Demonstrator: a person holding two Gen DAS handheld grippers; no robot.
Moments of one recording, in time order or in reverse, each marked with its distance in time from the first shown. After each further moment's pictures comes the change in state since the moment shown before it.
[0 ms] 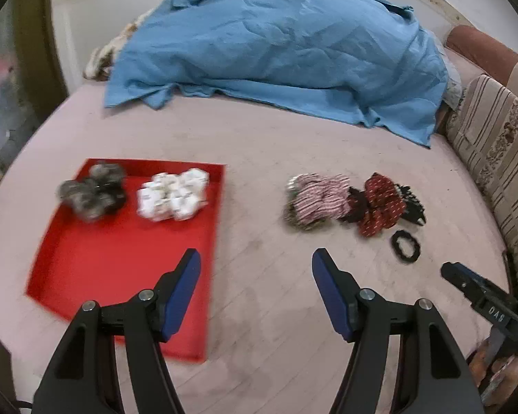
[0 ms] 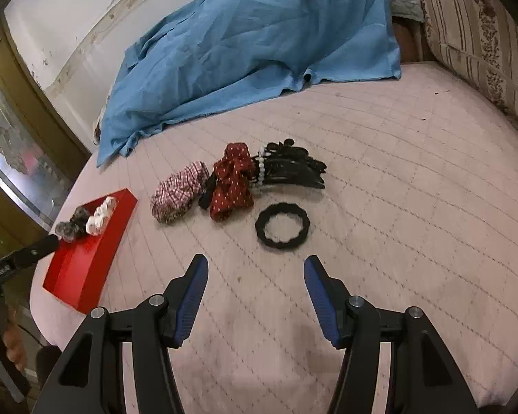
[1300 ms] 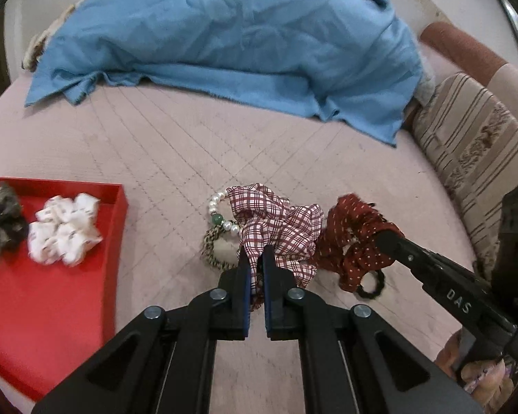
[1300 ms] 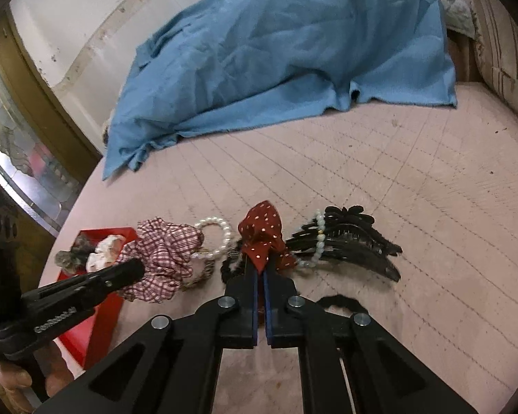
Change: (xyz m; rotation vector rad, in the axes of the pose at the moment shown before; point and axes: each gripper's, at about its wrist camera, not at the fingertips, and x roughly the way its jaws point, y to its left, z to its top) left arm 0.063 -0.042 0.034 0.013 0.044 -0.200; right arm 0.063 0.035 0.071 -0.052 0.001 0.067
